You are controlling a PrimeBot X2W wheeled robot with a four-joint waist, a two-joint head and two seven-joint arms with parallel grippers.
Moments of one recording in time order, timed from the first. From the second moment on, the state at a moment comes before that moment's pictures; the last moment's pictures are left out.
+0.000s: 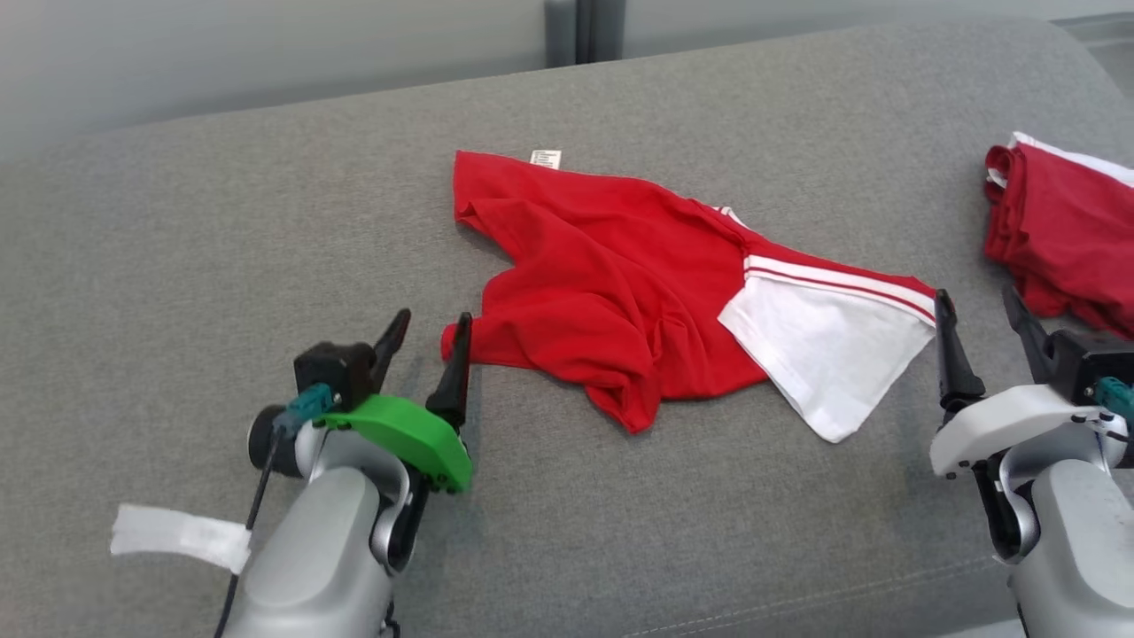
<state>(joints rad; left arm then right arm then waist) -0.47 0.05 -0.41 0.70 -0.49 -0.10 -0.26 -0.34 -0.22 -0.06 0.53 0.18 0.13 -0.26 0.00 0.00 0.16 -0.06</state>
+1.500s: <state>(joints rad) -0.98 0.32 -0.20 1.03 -0.35 -0.06 -0.25 -0.40 -0.12 0.05 0.44 0.22 0.13 -0.26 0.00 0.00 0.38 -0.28</state>
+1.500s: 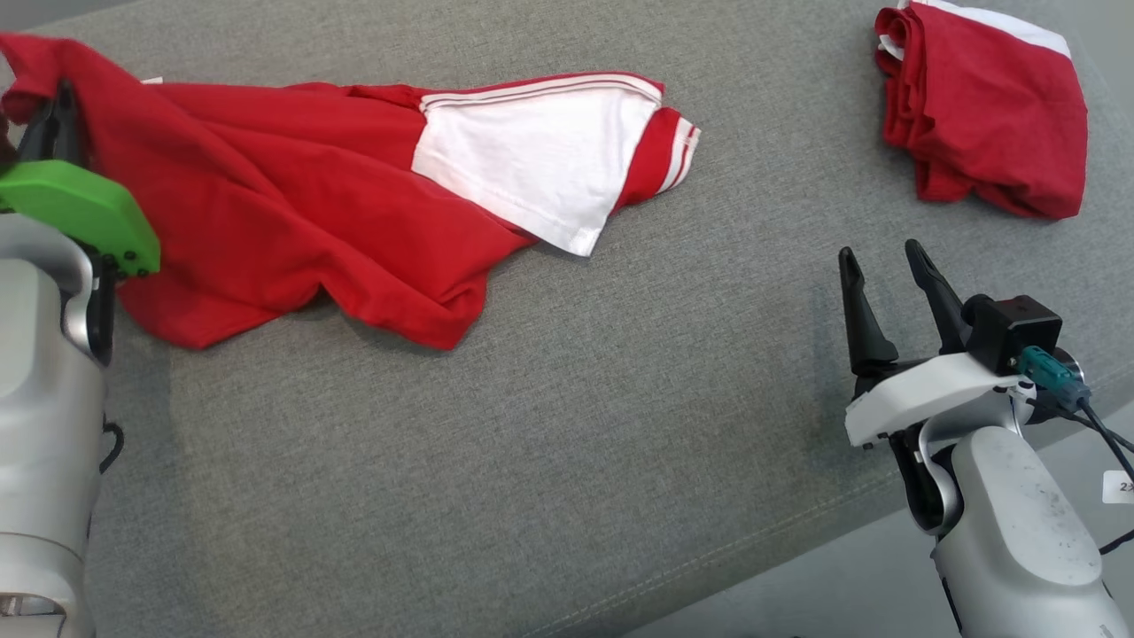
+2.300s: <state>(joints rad) -0.53 0.06 -0.12 0.76 -0.34 -0.09 -0.26 -0.34 -0.11 0.03 0.46 0.23 0.13 -0.26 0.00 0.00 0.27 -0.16</state>
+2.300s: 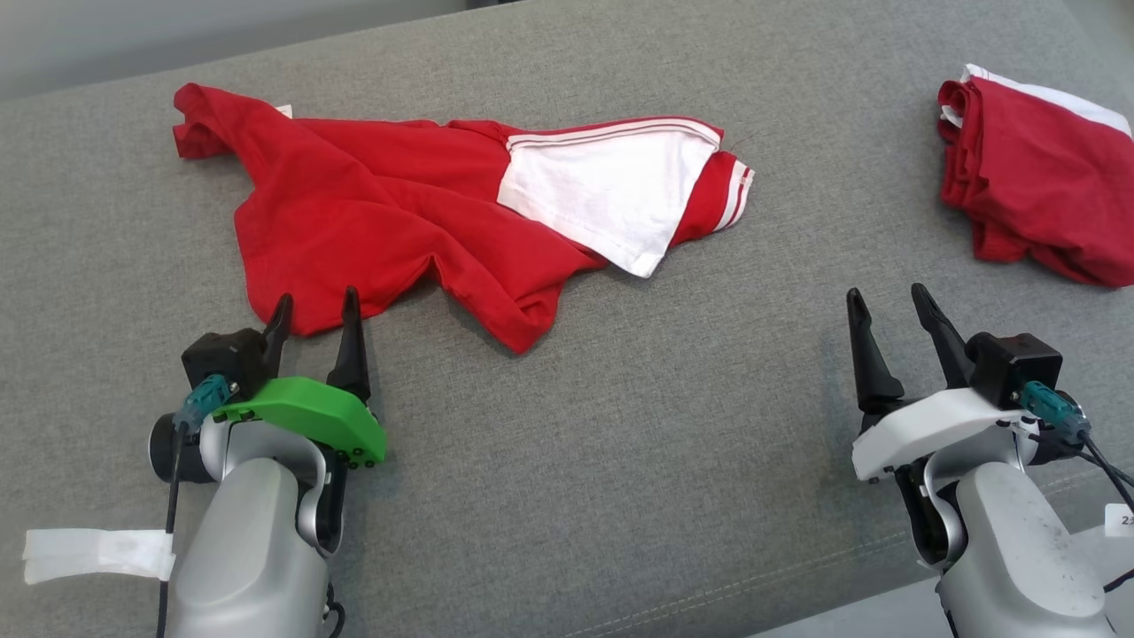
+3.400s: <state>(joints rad) -0.48 0.05 0.10 0.72 -0.31 -0.03 -0.26 -0.33 -0.13 0.01 0.45 0.23 0.13 -0.26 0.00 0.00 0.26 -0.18</state>
